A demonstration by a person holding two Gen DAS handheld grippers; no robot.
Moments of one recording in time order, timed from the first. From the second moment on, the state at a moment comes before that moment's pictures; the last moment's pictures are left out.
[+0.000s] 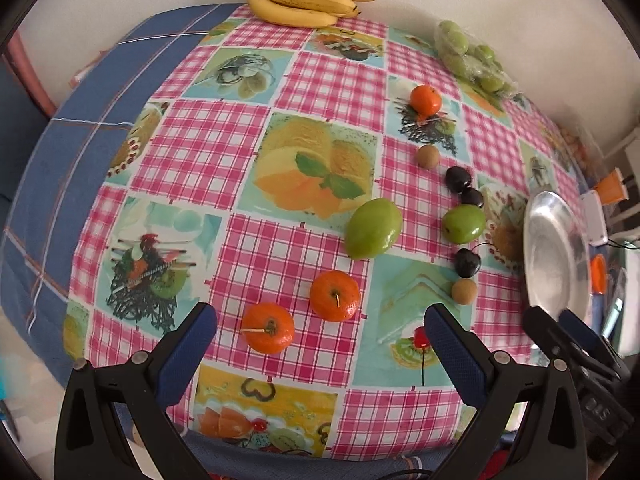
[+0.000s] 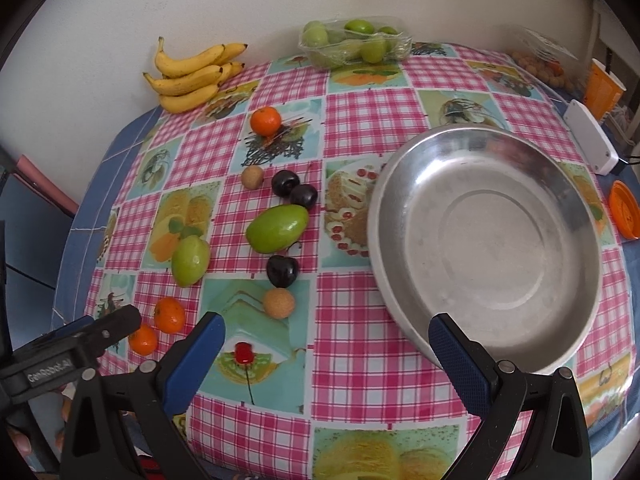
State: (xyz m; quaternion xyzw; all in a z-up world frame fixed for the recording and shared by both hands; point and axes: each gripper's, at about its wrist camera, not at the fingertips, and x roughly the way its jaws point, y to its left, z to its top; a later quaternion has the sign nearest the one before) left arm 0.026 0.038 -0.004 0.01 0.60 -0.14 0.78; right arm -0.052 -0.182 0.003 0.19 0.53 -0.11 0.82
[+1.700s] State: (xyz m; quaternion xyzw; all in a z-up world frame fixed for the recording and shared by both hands) left arm 0.042 0.072 -0.066 -0.02 0.65 -0.19 0.74; right arm 0.005 -0.144 -0.061 0.18 0.62 -0.10 0.76
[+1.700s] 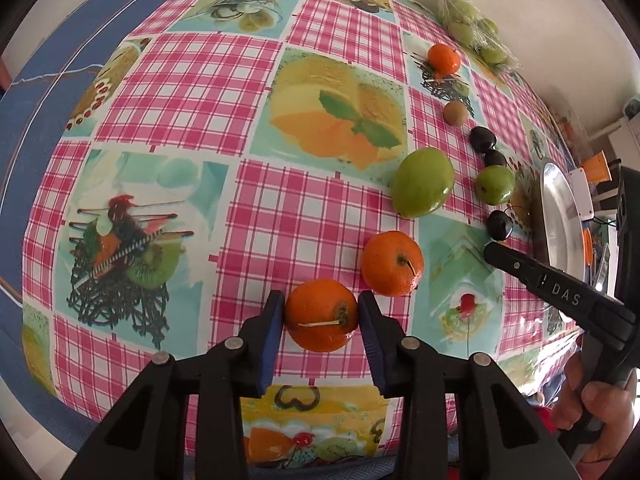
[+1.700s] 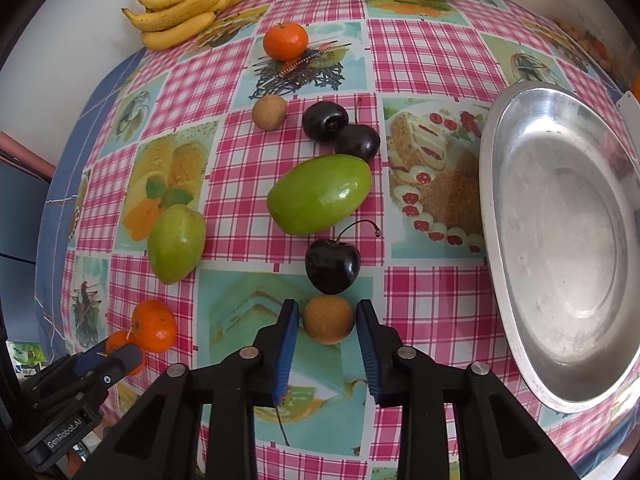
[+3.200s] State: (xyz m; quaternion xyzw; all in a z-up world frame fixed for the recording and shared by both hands) left arm 0.008 -0.174 0.003 0.02 0.58 -0.32 0.75; right arm -0.075 -0.308 -0.020 0.29 0.51 -0.31 0.75
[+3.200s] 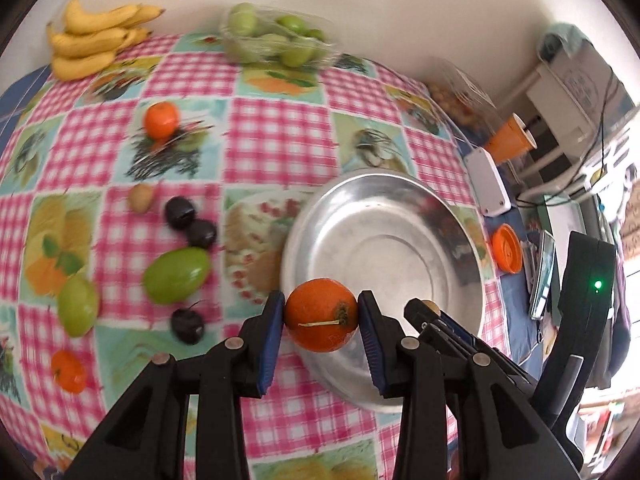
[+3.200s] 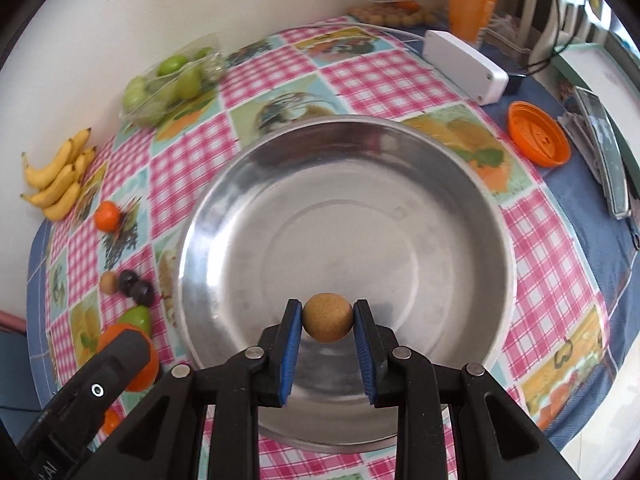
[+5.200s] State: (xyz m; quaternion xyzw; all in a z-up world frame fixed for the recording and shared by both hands) left arm 0.042 -0.125 -0.031 0.09 0.57 -0.16 0.80; right arm -0.074 -0.317 -0.041 0.28 0.55 -0.30 0.72
